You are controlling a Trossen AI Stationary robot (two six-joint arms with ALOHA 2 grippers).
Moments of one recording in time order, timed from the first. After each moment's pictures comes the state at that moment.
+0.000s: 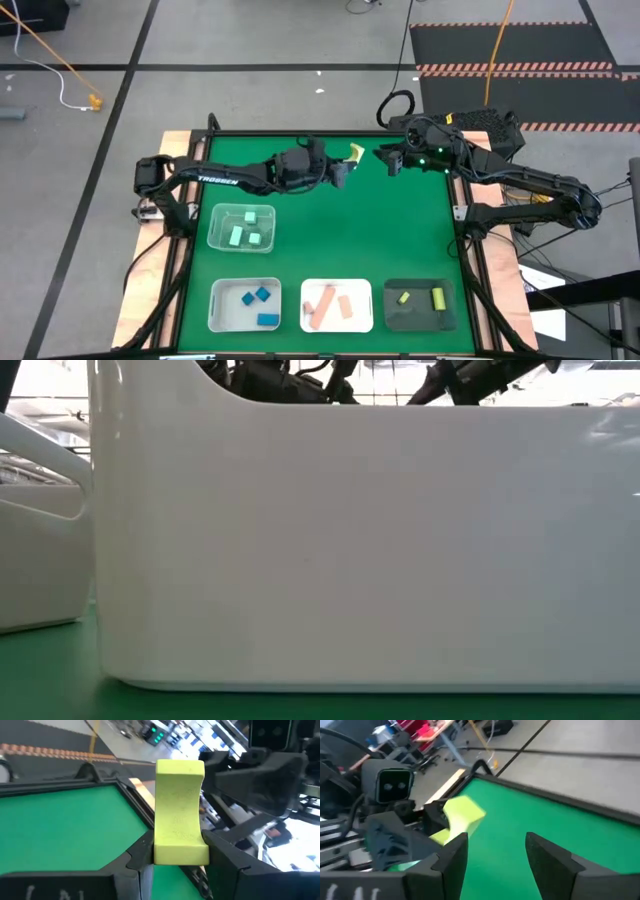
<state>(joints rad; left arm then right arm) 0.16 1.72 1.18 0.40 -0.18 -0.77 -0.38 0.96 0.86 -0.27 0.08 0.60</state>
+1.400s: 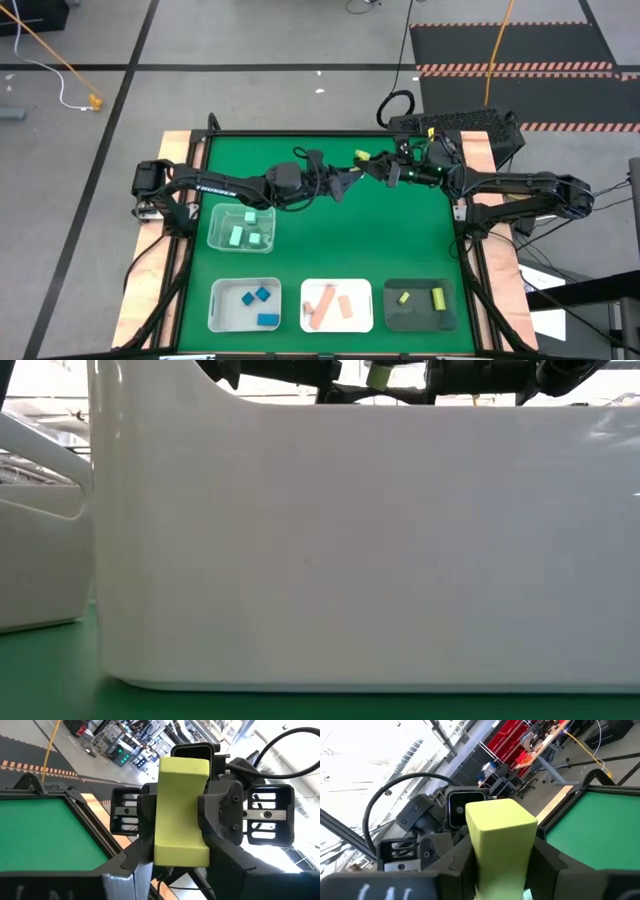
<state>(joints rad) 0.03 1.72 1.18 0.63 -0.27 -0.80 -0.27 1.08 0.64 0.54 -0.14 0.88</state>
